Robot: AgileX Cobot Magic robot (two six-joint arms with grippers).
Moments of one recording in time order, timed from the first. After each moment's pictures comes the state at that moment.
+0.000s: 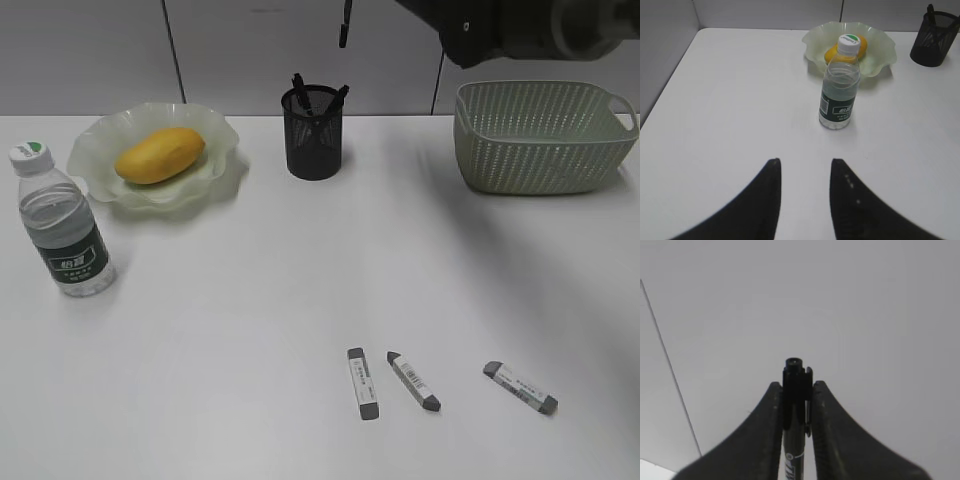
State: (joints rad) left arm -0.17 -0.01 -0.54 0.14 1.06 -0.20; right arm 0.43 2.18 -1.68 0.02 -0.48 0.10
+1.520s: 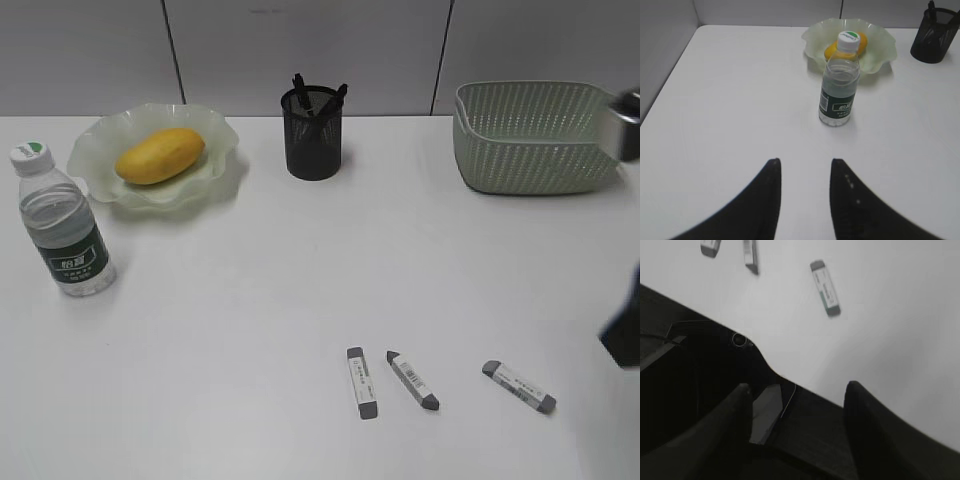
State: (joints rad) left arm -0.17 0.02 -0.54 0.14 1.06 -0.20; right arm 0.44 1.15 -0.86 0.11 1.05 -0.09
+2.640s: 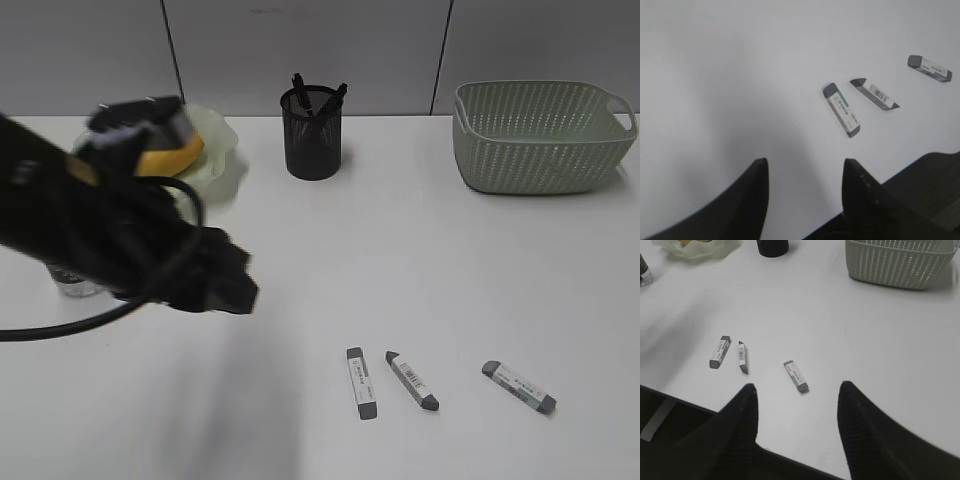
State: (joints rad) left arm -0.65 1.39 -0.83 -0.40 0.56 0.00; right arm 0.44 -0.01 -0.51 0.00 1.04 0.08
